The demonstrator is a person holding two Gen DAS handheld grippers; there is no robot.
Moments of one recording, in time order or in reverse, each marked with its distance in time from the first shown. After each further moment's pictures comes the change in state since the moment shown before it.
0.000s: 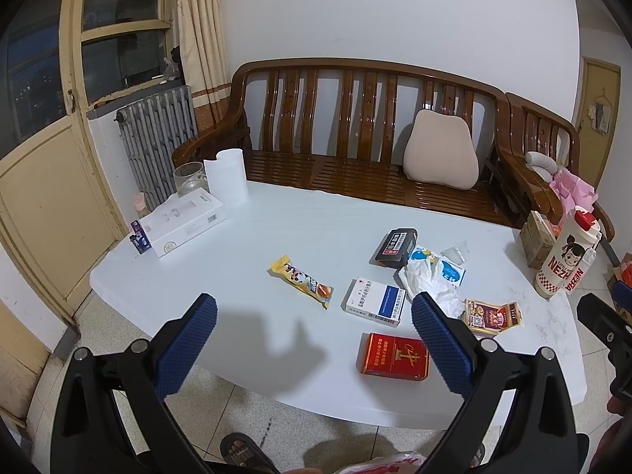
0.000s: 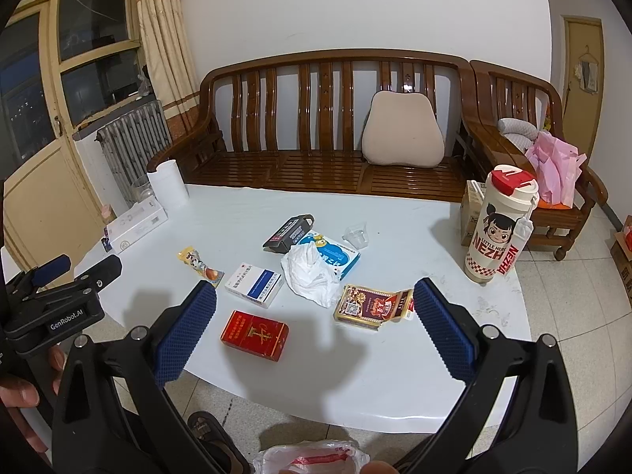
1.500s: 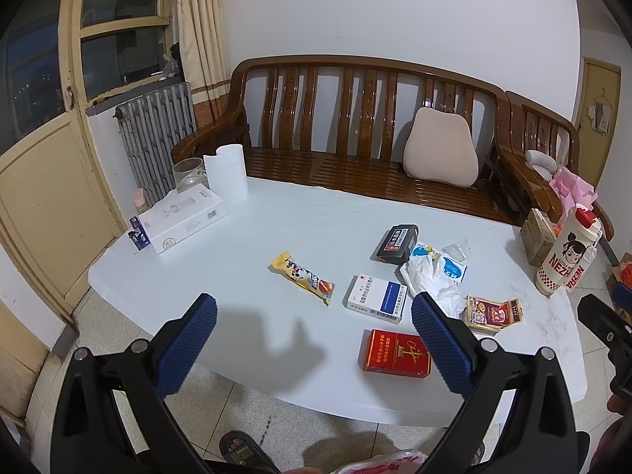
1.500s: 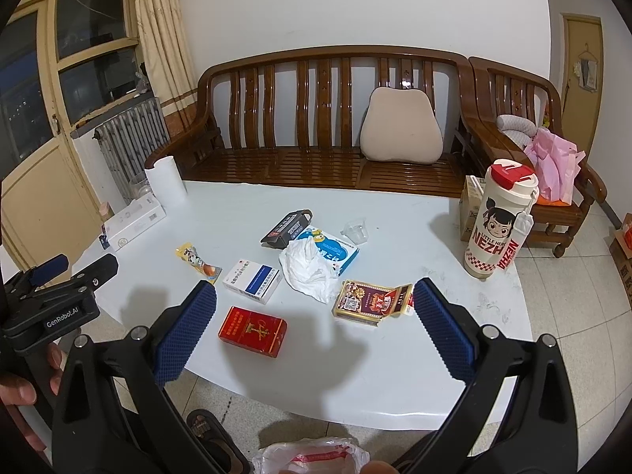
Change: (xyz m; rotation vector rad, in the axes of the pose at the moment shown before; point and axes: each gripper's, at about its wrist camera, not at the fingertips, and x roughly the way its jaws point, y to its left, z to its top) left arm 0.006 0.004 -0.005 -0.002 0.007 -0.007; right arm 0.002 0.002 -0.003 0.002 0.012 -0.010
